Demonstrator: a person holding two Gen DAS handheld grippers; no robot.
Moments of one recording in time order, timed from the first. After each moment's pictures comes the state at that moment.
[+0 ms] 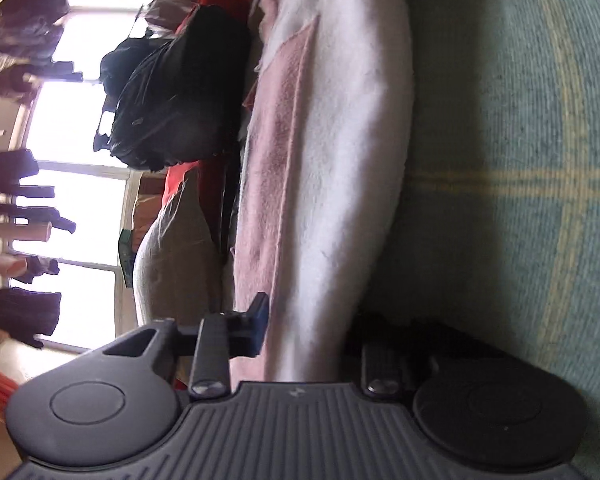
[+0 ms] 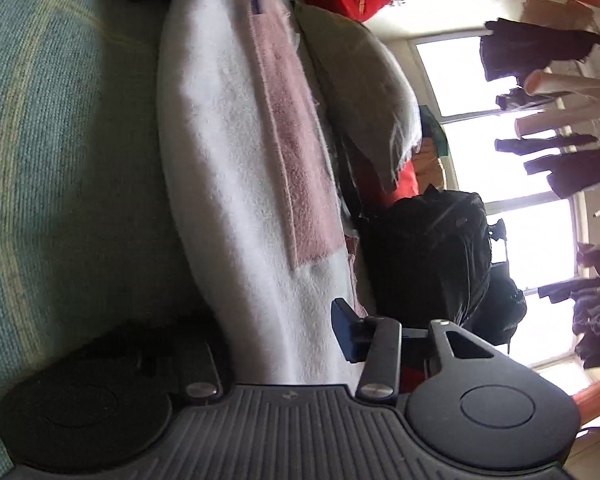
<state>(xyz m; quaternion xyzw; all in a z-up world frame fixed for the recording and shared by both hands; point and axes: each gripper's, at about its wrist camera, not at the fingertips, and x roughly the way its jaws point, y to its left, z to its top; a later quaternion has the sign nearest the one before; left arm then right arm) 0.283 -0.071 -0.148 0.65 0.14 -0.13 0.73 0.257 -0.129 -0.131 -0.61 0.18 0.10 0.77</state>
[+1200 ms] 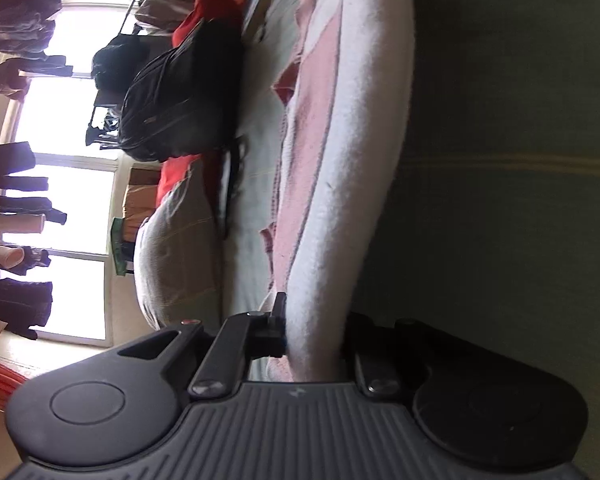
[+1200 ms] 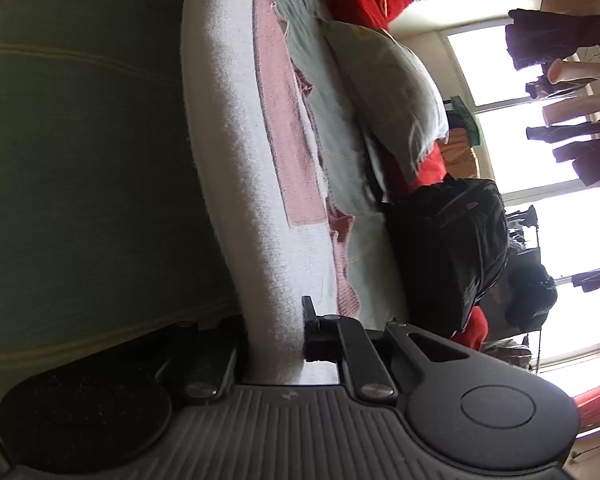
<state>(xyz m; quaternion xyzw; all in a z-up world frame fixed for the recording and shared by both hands) 0.165 -0.037 -0.082 0.66 0.18 -0.15 0.72 0.135 -0.140 -0.060 -0.59 0.25 0.15 0.76</state>
